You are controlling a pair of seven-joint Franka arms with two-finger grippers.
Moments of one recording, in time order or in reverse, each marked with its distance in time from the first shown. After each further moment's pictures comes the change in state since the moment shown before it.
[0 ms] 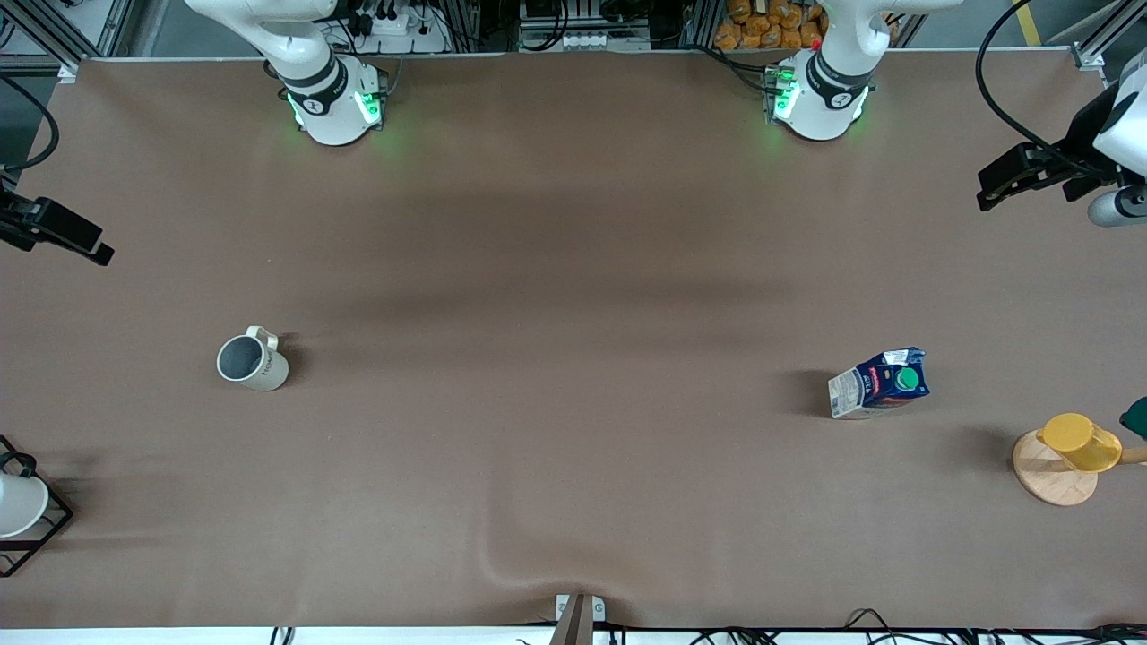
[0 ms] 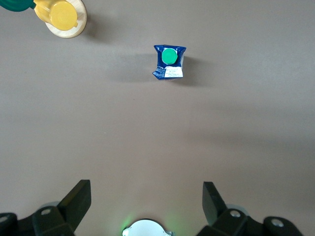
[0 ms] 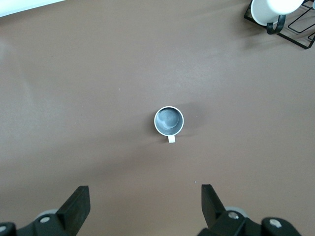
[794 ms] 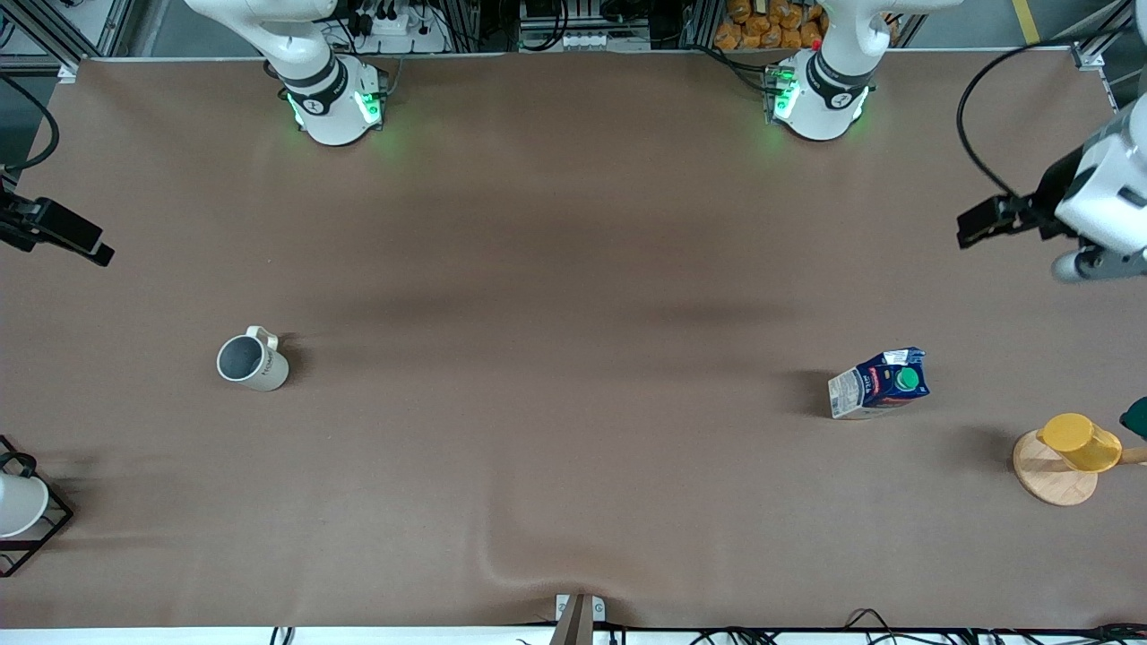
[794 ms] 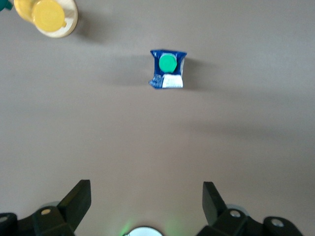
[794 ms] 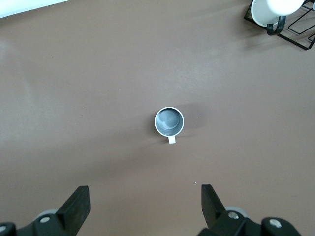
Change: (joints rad) left arm 0.002 0.116 0.000 0.002 0.000 0.080 0.000; right arm 0.000 0.000 0.000 0.000 0.000 0.003 0.000
